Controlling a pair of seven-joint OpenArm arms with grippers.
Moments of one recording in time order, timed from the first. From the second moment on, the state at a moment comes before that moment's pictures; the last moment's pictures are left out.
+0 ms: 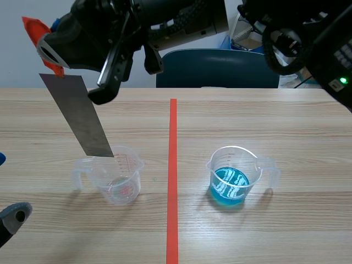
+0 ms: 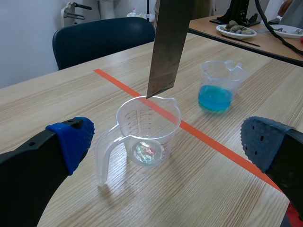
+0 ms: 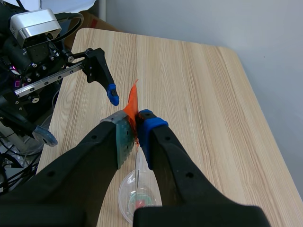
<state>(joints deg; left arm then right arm) 41.3 -61.6 14.0 88.9 -26.0 -21.4 -57.3 30.4 20.1 -40.4 109.8 44.8 38.2 -38.6</state>
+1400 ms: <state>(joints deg) 41.3 -61.6 14.0 88.9 -26.0 -21.4 -57.3 30.2 19.4 -44.8 96.4 39.6 38.8 -28.1</state>
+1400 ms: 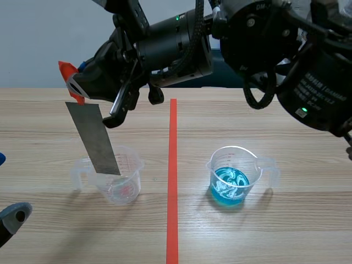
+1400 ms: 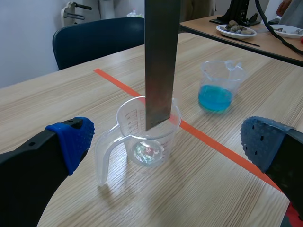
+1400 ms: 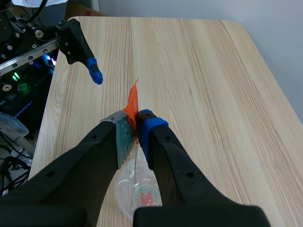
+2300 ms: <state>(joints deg) 41.3 -61.6 14.0 88.9 -26.0 -21.4 -57.3 29.1 15.3 -49.6 78.5 24.4 40.8 -12.2</state>
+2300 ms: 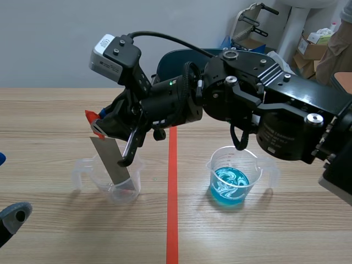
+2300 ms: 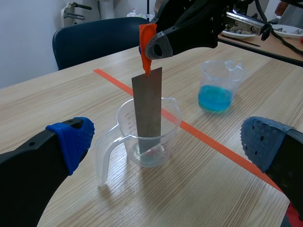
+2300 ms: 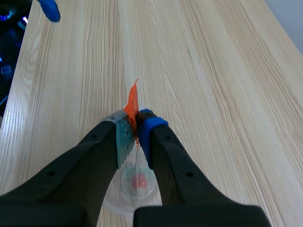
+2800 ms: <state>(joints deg) 41.3 -61.6 14.0 88.9 -26.0 -21.4 -57.3 29.1 15.3 -49.6 78.5 22.5 40.8 -11.9</state>
